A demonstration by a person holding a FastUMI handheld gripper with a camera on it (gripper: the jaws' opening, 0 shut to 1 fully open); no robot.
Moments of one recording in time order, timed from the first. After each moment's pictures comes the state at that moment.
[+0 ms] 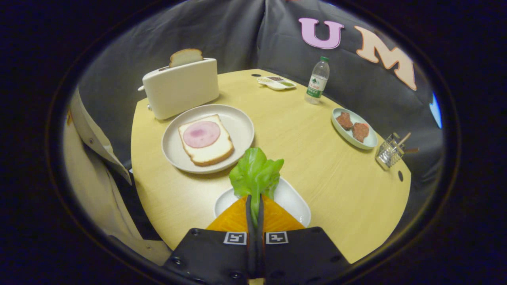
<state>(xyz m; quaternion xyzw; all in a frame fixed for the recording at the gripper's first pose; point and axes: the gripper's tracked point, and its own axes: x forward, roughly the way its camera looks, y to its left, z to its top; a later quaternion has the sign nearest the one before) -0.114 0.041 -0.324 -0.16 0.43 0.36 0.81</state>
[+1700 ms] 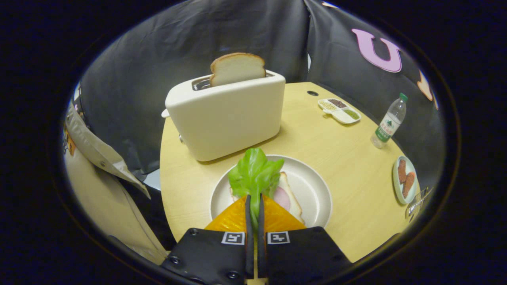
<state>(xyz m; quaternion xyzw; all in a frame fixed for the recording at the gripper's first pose) -0.120 0.240 -0.324 -0.15 0.43 0.48 0.75</state>
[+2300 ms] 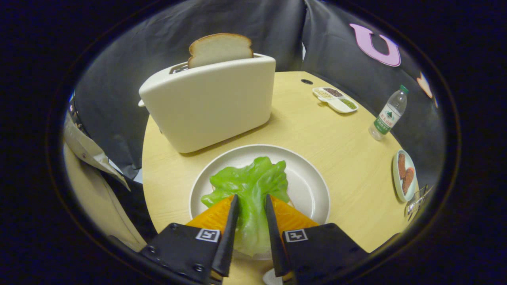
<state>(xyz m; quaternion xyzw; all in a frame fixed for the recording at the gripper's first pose) -0.104 0.234 -0.350 -0.19 0.44 0.45 0.76</state>
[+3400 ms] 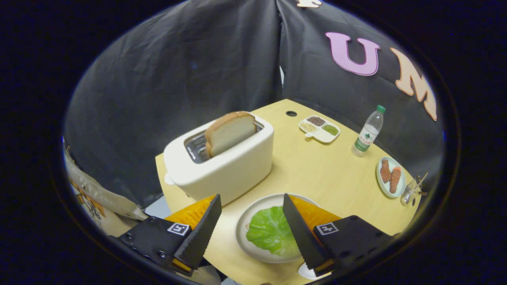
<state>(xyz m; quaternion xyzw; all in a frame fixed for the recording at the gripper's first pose) -0.089 0.312 -0.224 -0.08 0.41 0.38 0.82</state>
